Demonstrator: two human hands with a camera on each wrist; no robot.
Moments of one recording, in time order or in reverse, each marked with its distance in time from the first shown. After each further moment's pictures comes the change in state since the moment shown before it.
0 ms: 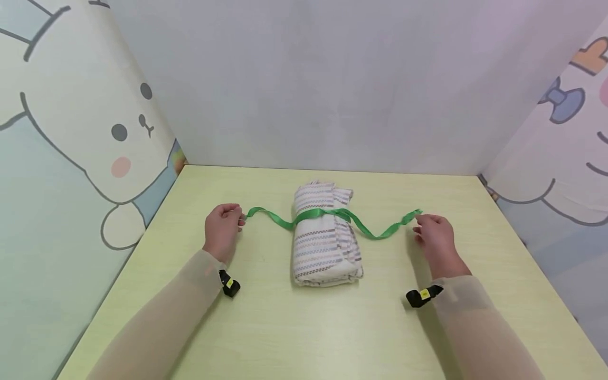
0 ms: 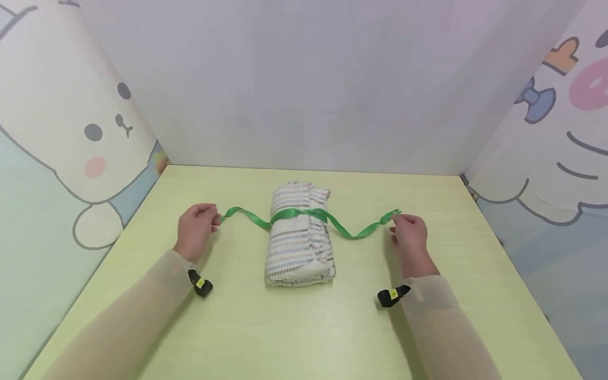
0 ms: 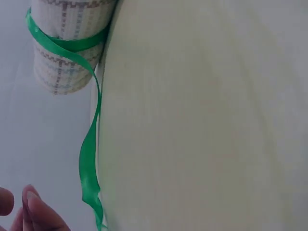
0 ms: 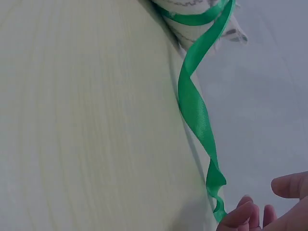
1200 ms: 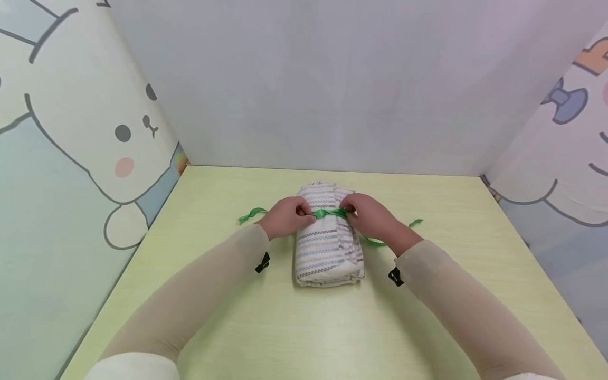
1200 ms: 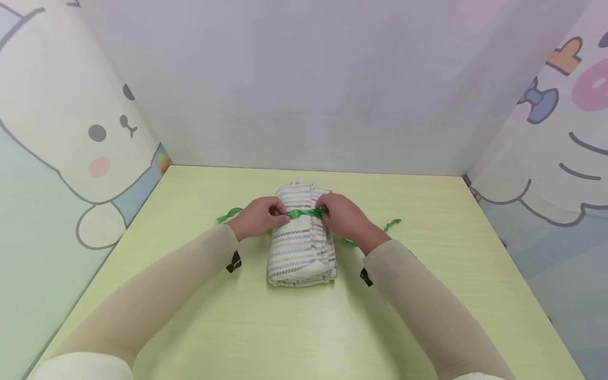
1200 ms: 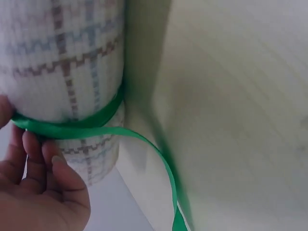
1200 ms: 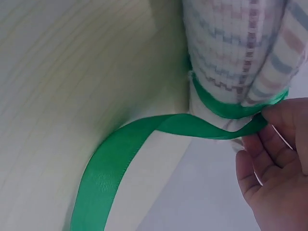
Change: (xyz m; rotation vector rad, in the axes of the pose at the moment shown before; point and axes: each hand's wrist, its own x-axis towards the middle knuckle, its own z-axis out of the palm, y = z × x) left_hand -0.008 0.057 0.099 0.619 -0.636 0.320; right_hand -0.038 -0.036 0.118 -1.147 -0.557 -0.817
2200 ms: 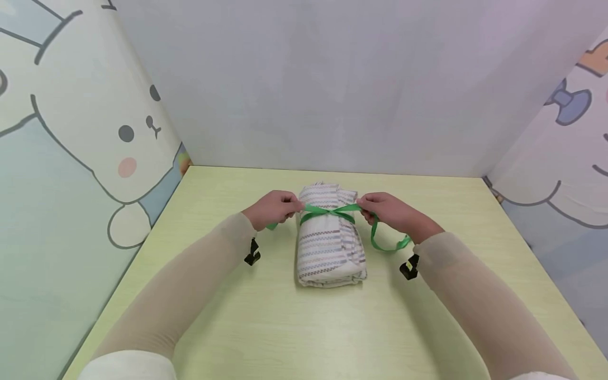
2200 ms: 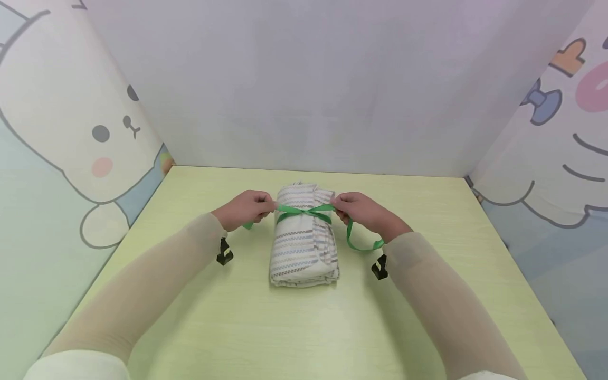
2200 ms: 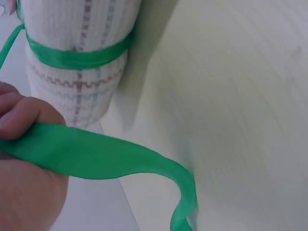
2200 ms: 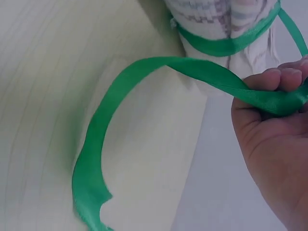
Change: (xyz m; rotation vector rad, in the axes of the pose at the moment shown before) left_hand -0.003 -0.022 -0.037 -0.292 -0.114 -0.053; right_hand -0.006 0.047 -0.024 0.618 -0.223 0.128
